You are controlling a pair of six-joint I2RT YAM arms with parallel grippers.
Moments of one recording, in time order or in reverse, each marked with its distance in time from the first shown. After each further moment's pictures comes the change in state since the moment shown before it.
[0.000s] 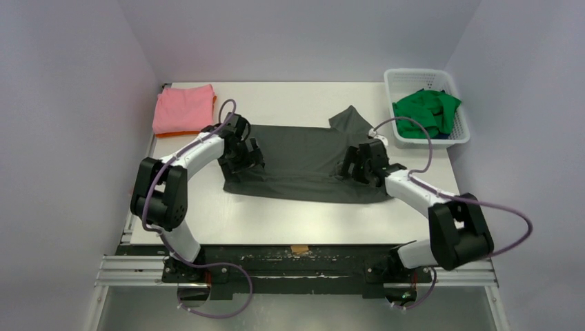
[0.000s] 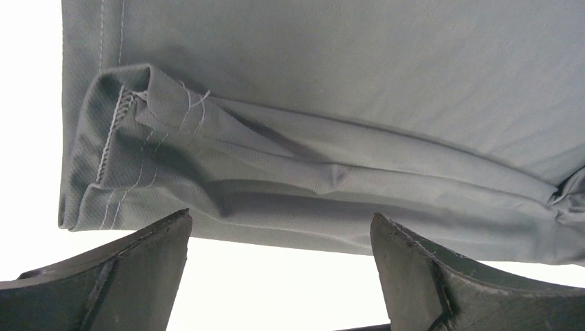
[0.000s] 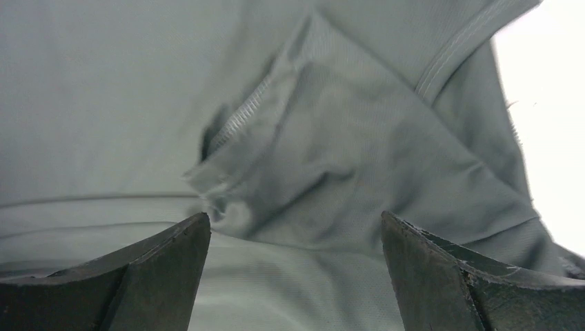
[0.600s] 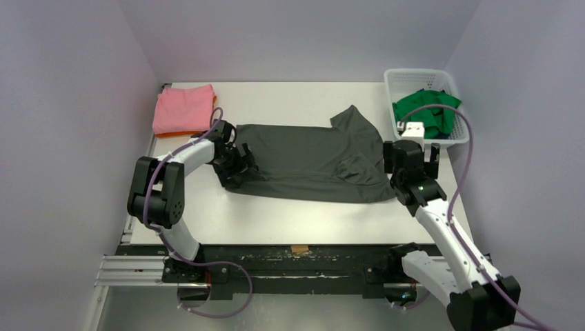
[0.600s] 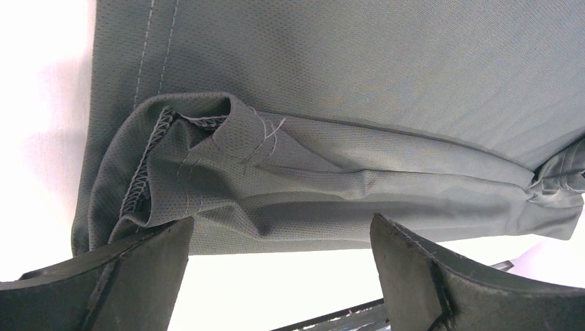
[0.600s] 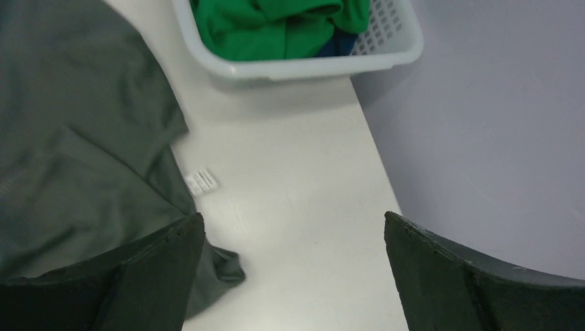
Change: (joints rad) left arm 0.120 0.015 -0.112 0.109 0.185 0.029; right arm -0.063 -0.396 0.049 -0.253 0.574 -0.645
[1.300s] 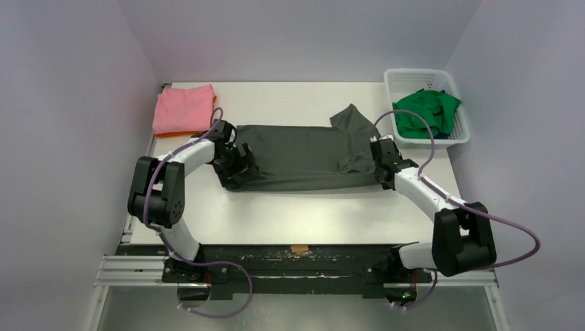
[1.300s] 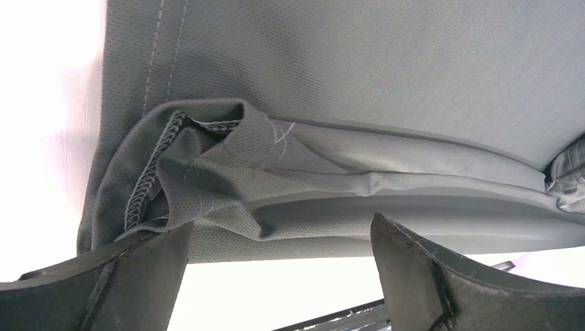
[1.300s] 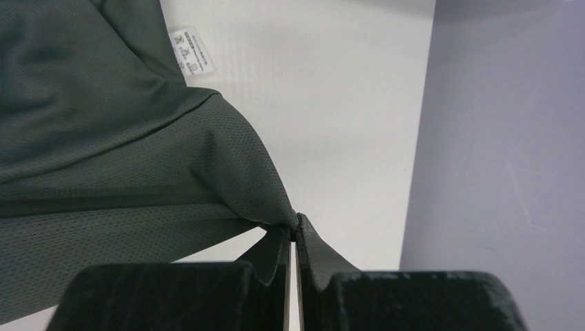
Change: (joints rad) left arm -0.002 0.002 -0.001 0.002 -0.001 0.001; right arm -0.024 0.380 0.012 -0.074 -0.035 -0.061
